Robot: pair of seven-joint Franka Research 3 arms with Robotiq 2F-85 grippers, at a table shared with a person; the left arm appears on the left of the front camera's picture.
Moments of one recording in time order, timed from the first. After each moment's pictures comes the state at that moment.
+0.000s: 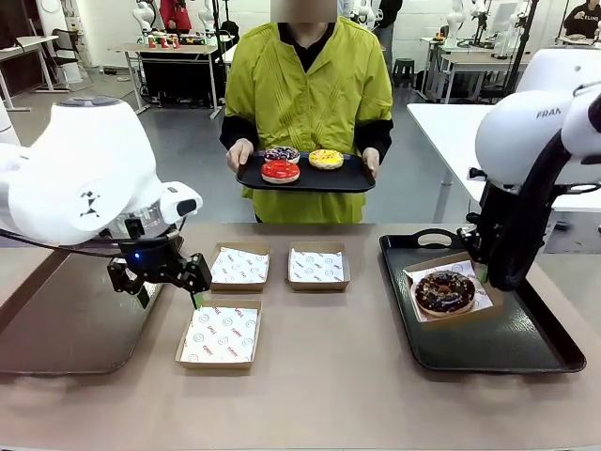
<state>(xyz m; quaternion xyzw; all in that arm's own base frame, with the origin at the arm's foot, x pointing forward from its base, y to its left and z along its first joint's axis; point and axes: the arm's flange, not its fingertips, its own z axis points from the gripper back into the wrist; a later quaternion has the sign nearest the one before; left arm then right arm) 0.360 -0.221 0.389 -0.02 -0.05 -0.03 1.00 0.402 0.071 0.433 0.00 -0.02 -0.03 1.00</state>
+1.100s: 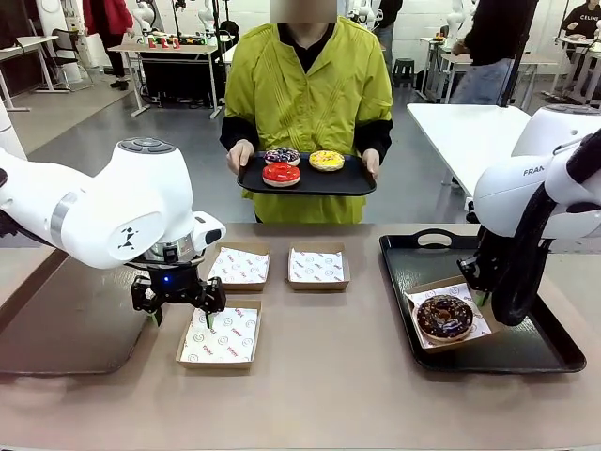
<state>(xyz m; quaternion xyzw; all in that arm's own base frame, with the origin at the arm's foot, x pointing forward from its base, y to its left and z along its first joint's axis) 0.384 -0.238 0.331 0.02 -0.03 0.00 1.00 0.411 0.051 0.367 0.01 -0.03 -0.01 1.00</state>
